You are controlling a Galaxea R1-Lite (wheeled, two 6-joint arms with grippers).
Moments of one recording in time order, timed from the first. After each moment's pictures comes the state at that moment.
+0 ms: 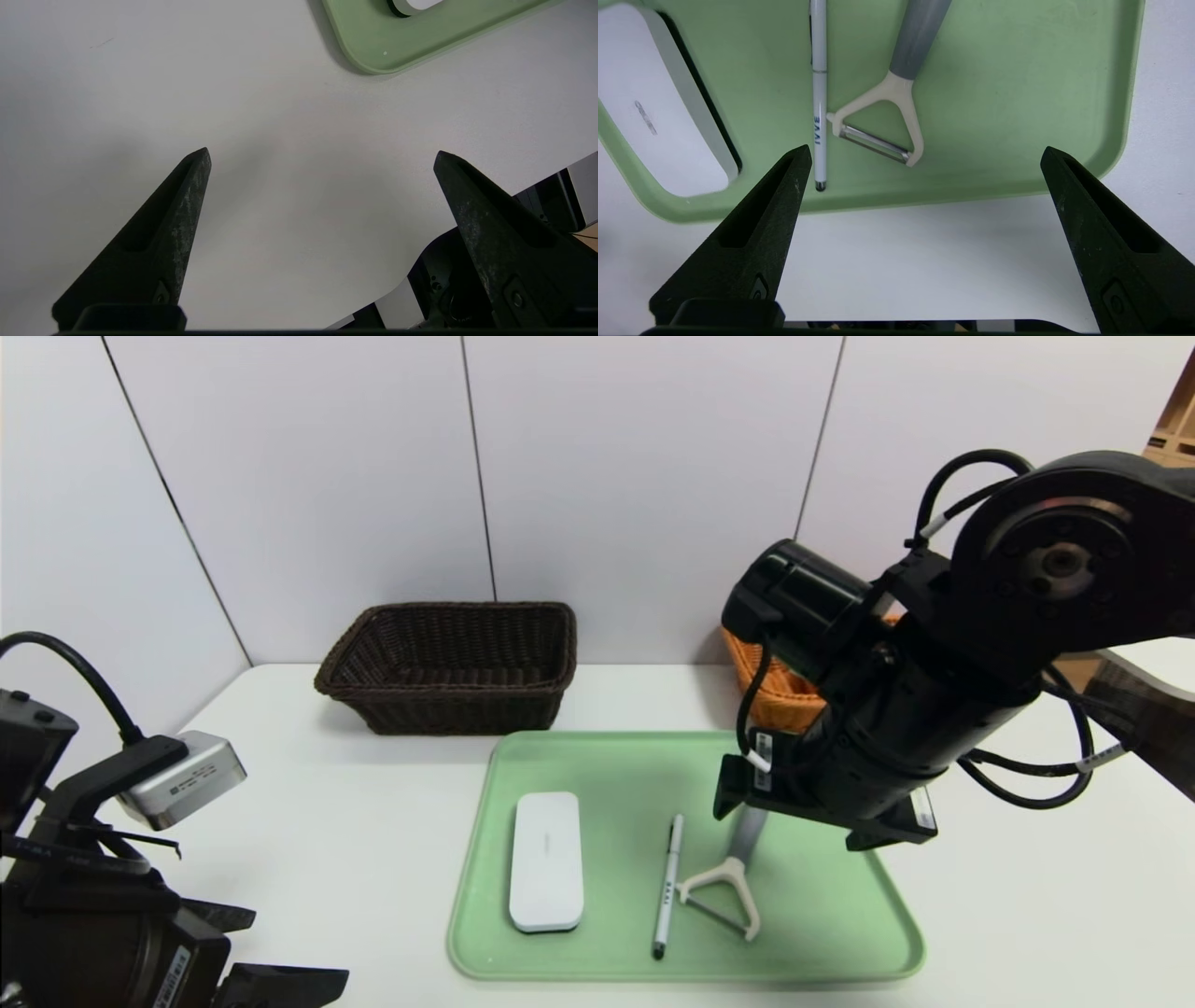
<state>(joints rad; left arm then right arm) -0.46 1.14 -0.80 0.50 -0.13 -0.15 0.71 1.88 -1.69 1.05 -0.16 0.88</state>
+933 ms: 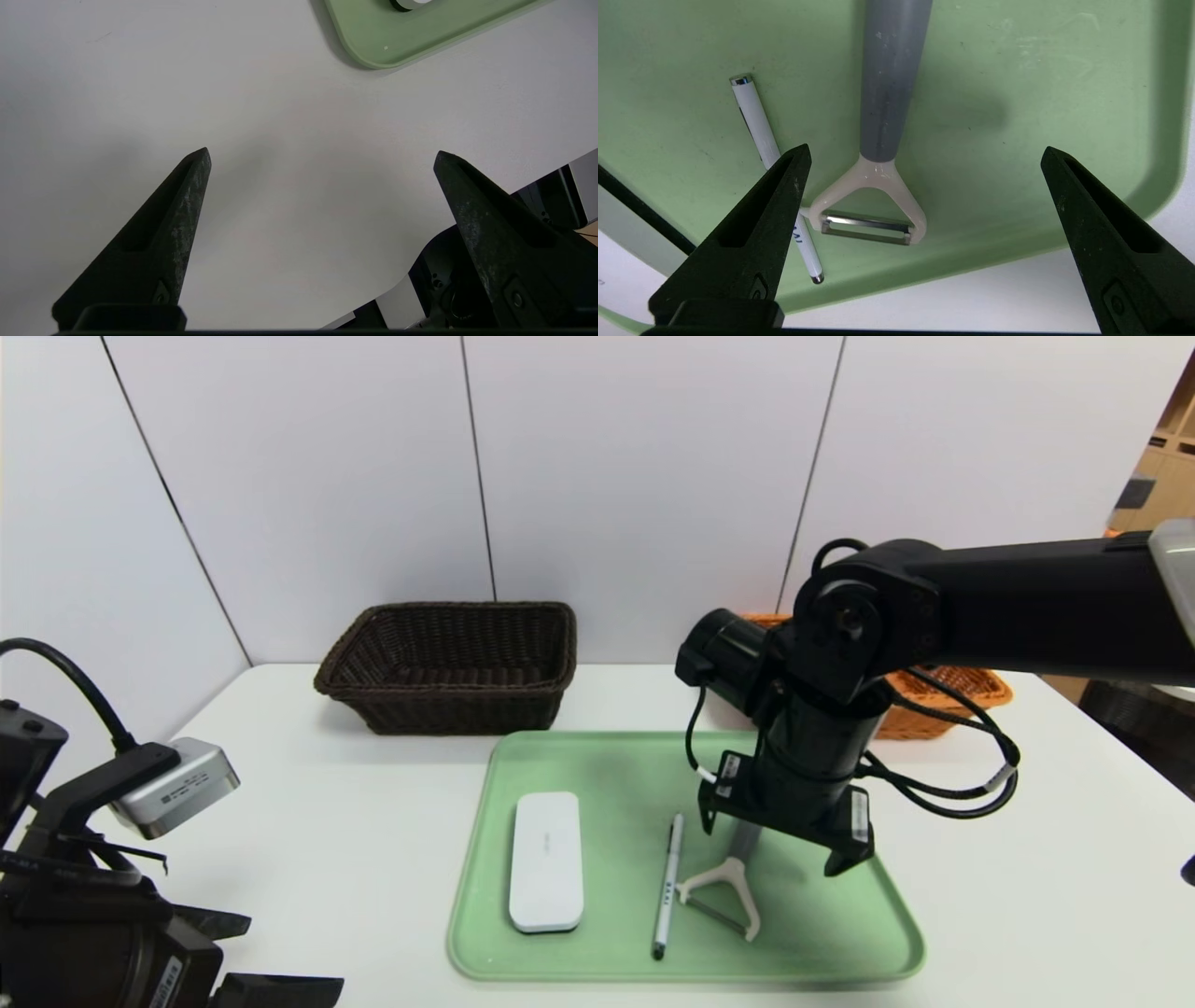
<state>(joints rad) -0.46 1.12 -0.79 0.50 -0.13 -0.15 0.65 2.09 -1.76 1.08 -0.14 1.01</state>
